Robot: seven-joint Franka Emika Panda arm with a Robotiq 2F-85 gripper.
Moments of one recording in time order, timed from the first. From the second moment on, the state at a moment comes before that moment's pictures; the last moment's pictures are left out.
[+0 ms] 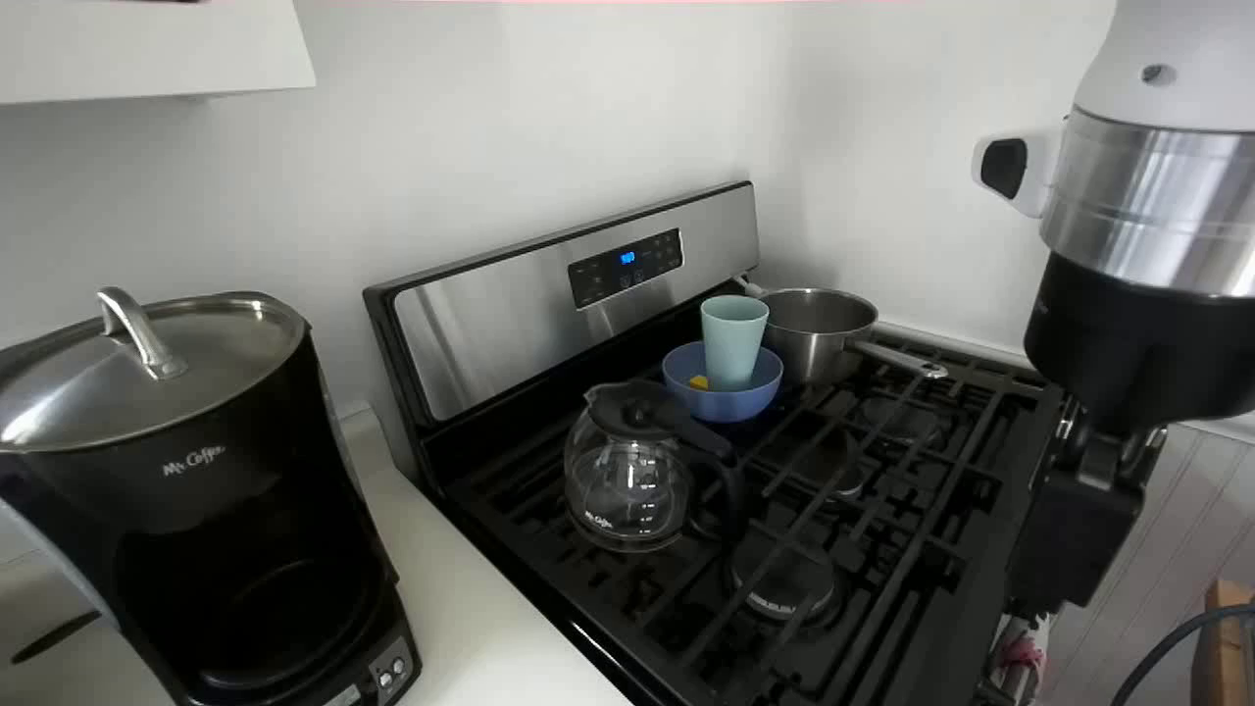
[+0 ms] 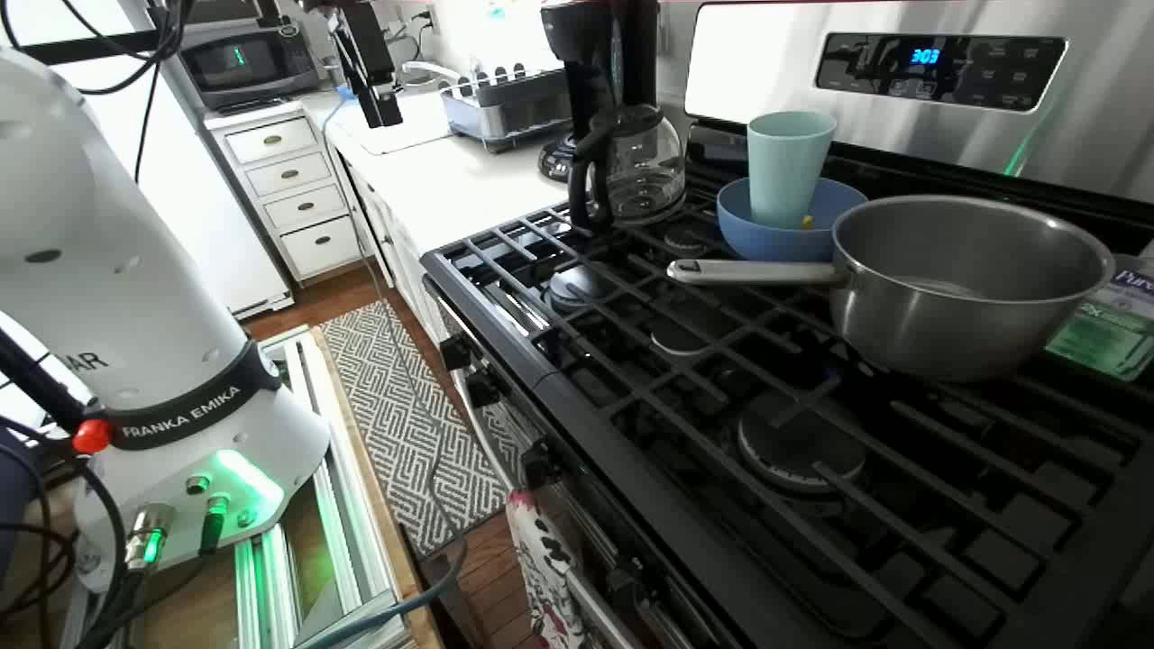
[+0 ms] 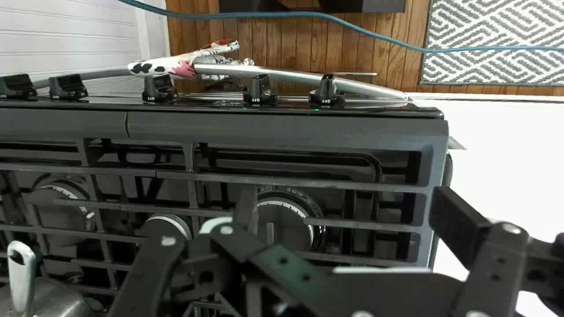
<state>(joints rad) 0.15 -0.81 0.36 -2.76 0.09 1.92 0.39</state>
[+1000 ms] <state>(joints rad) -0.15 -0.68 0.00 -2.67 0.08 2.14 0.33</state>
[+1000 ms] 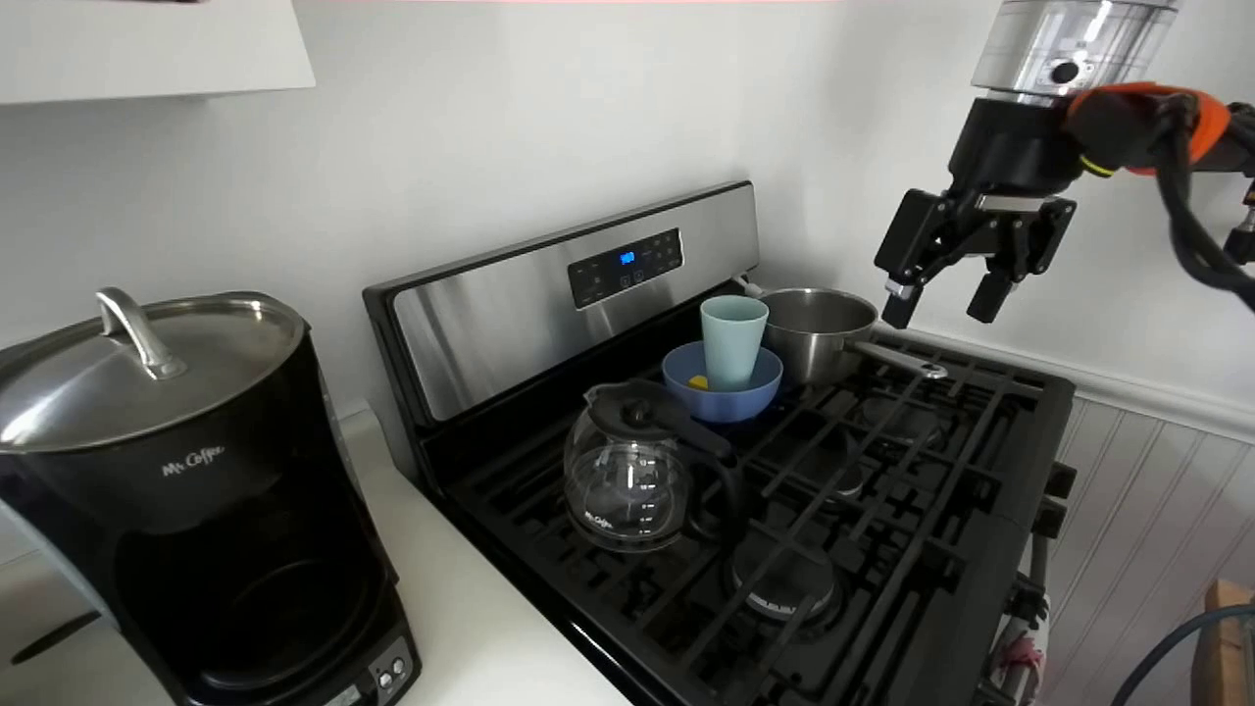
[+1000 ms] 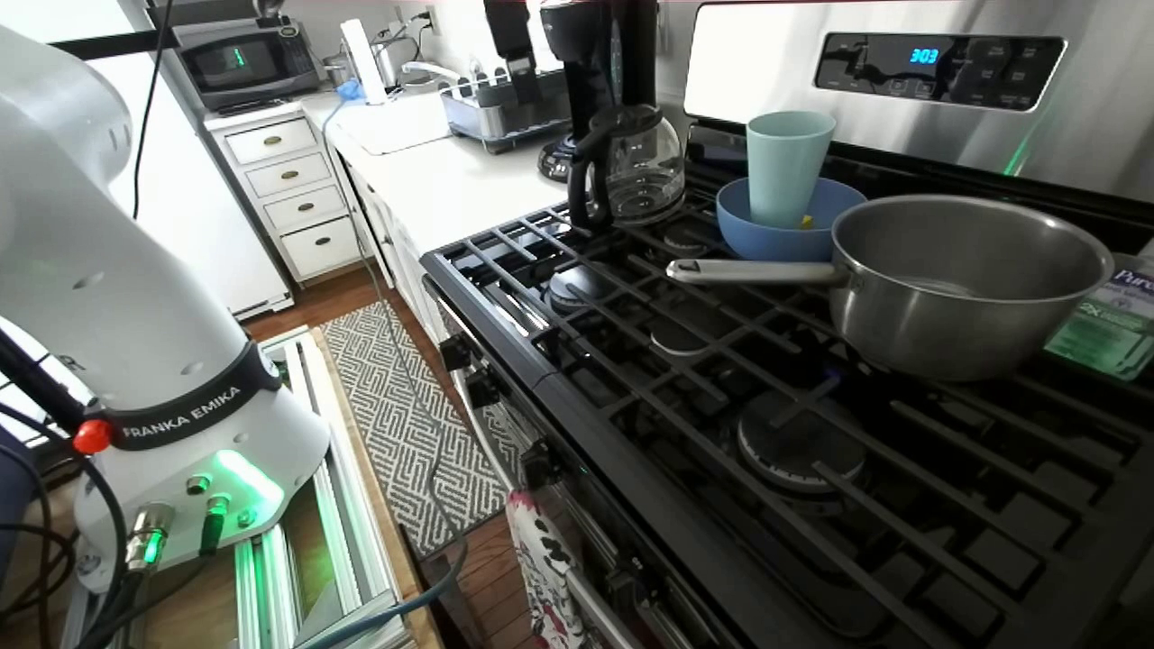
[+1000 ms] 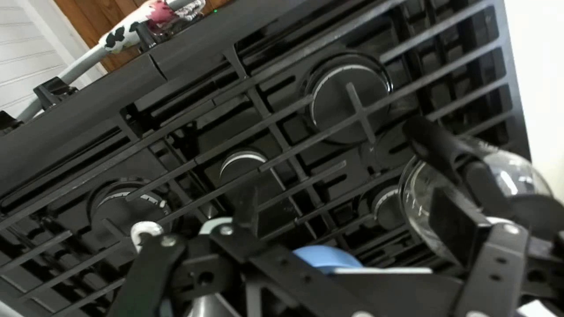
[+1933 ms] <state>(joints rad) -0.20 -0.62 -0.06 -2.61 0.09 2.18 0.34</state>
